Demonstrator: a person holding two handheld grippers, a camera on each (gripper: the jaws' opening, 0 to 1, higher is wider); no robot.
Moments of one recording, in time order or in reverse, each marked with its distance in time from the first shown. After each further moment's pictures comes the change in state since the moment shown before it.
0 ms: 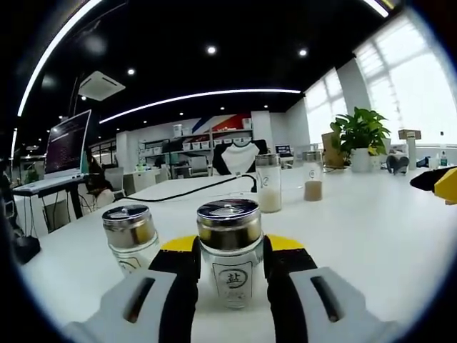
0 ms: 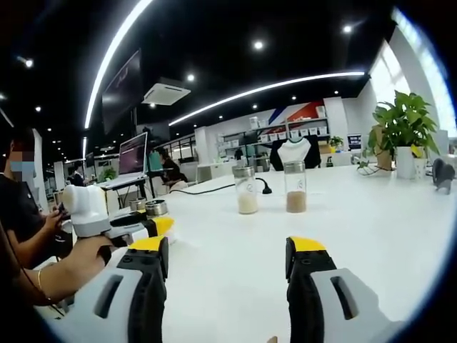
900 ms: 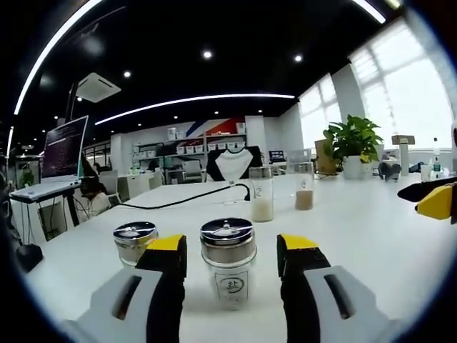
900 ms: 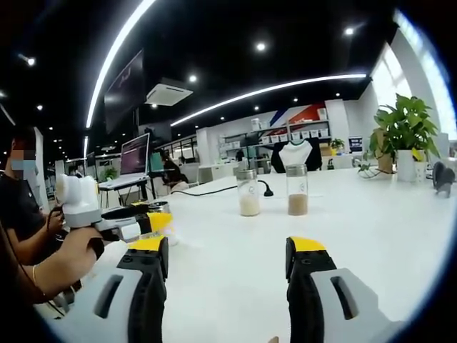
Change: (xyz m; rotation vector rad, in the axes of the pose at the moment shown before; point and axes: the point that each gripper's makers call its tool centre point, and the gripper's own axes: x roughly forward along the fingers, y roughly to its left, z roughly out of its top) left arm -0.016 -0.002 0.023 -0.003 -0.021 -0.042; right arm -0.003 0.006 0.004 -0.015 -0.007 0.007
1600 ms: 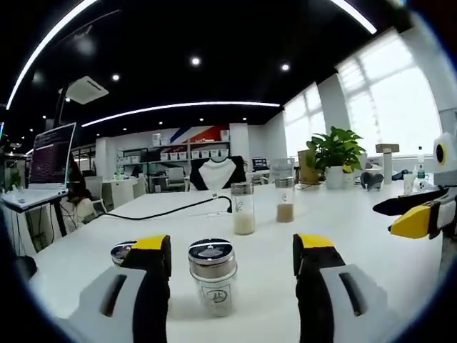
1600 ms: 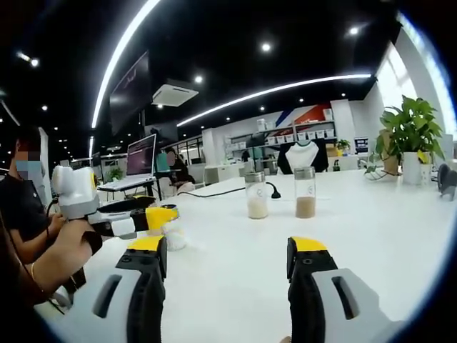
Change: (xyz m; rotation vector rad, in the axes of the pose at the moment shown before) left arm -0.016 -0.015 0.032 -0.006 -0.057 -0.123; right arm 0.002 0.012 0.005 0.004 -0.006 0.035
